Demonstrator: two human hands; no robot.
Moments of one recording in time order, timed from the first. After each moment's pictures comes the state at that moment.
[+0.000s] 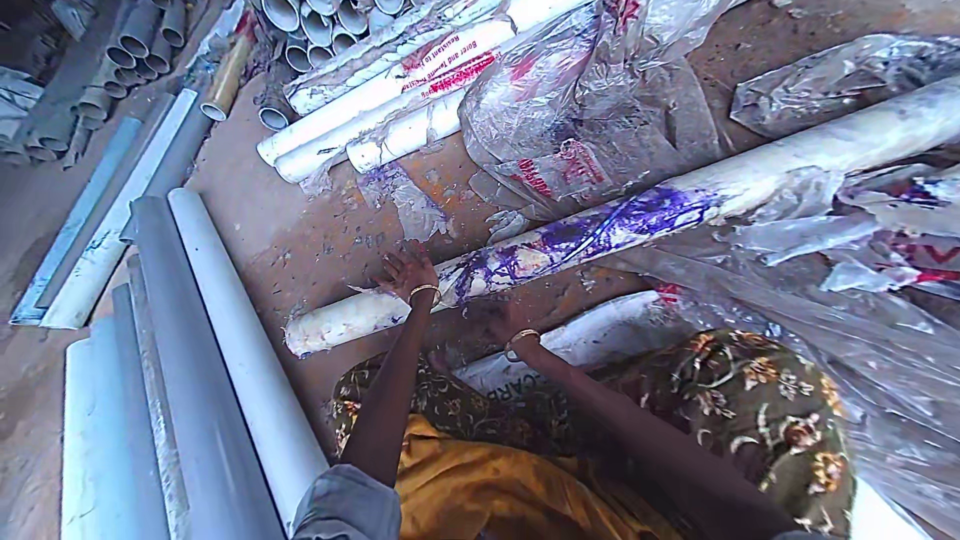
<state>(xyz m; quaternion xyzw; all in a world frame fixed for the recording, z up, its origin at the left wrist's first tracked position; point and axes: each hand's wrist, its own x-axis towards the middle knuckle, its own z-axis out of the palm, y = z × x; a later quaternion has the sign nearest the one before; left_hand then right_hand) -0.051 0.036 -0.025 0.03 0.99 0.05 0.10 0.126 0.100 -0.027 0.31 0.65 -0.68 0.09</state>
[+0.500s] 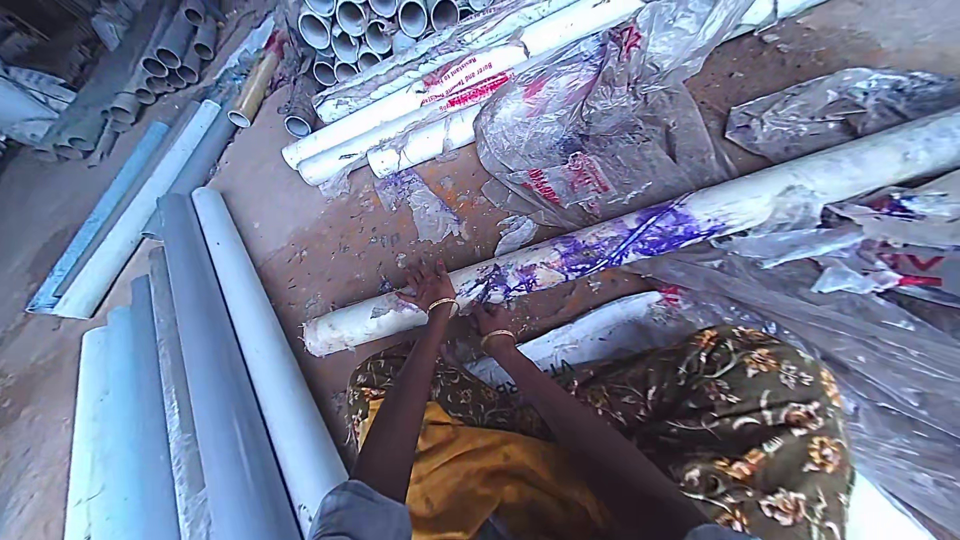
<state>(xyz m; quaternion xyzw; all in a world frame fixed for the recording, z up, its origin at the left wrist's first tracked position) -0.015 0.014 -0.013 0.05 0.99 0.11 0.12 0.093 0.042 -0.046 0.44 0.54 -0.72 -0.05</state>
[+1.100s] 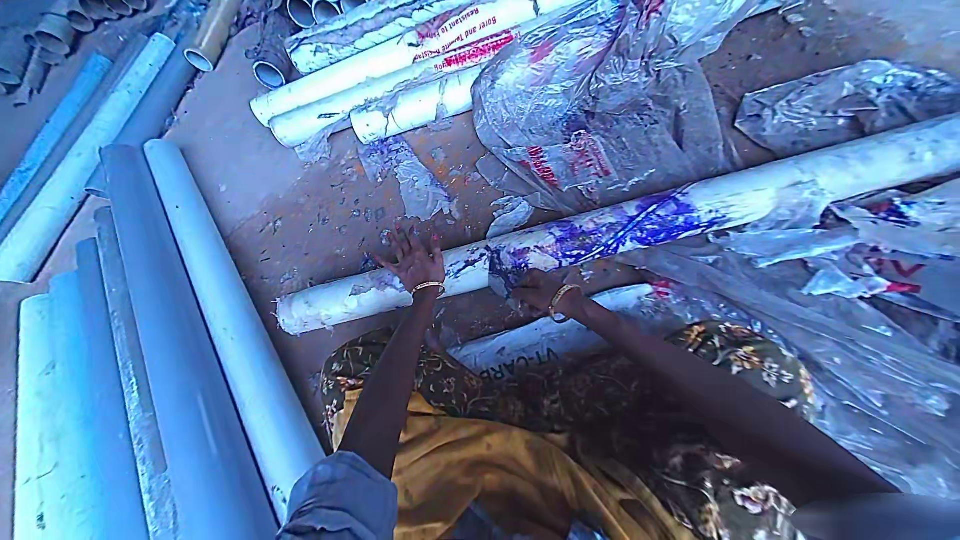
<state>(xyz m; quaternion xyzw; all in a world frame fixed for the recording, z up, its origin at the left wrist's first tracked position) -0.032 0.011 -0.045 0.12 0.98 0.12 0.01 0.145 0.162 0.006 0.25 0.76 -0.55 0.24</state>
